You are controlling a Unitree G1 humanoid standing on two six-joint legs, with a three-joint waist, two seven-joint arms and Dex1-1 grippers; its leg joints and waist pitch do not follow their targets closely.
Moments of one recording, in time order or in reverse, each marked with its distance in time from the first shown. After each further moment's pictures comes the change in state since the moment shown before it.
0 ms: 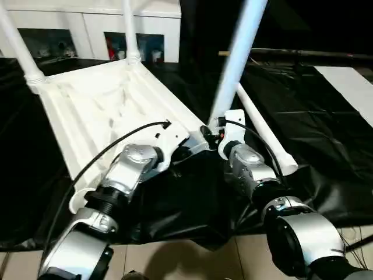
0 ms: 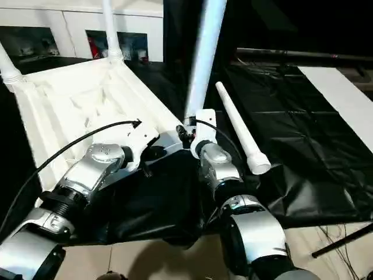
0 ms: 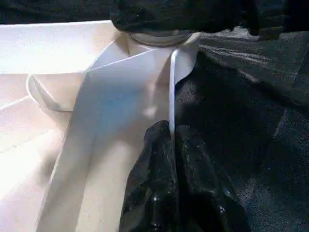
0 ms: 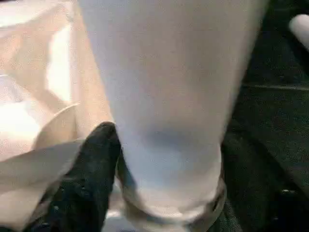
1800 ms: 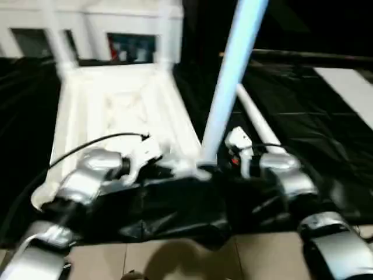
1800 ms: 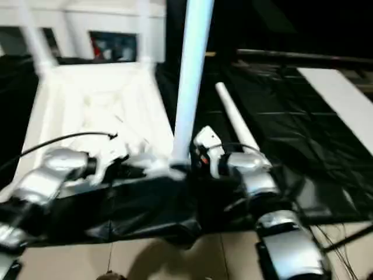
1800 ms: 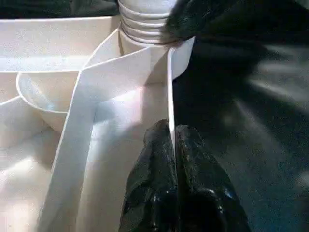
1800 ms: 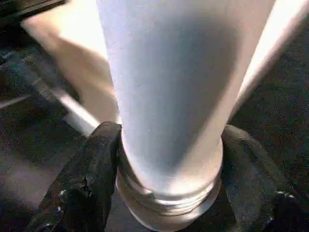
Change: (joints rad) left arm 0.087 0.181 -0.023 -0.080 -0.059 -0.118 -0.367; right arm 0.162 -0.199 0.161 -0.208 -0.035 0.031 0.605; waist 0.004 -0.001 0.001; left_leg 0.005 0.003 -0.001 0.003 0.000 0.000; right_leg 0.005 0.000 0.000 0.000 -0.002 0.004
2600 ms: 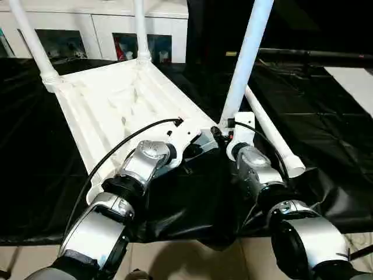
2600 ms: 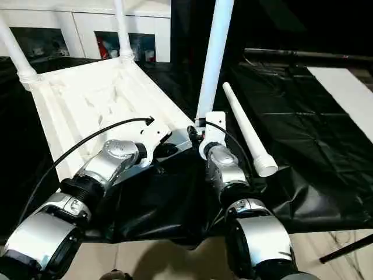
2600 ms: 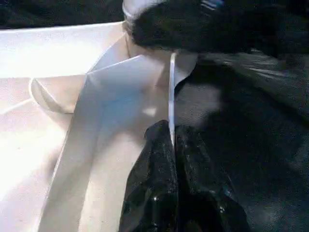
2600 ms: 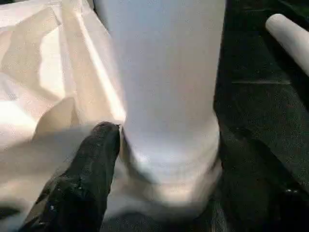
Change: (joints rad) left arm -0.243 -0.282 0.038 0.426 0.065 -0.082 0.456; right arm -0.112 0.180 -0.160 0.169 0.016 -0.047 -0.710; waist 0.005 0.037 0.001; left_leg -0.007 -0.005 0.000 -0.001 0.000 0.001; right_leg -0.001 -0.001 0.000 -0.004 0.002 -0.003
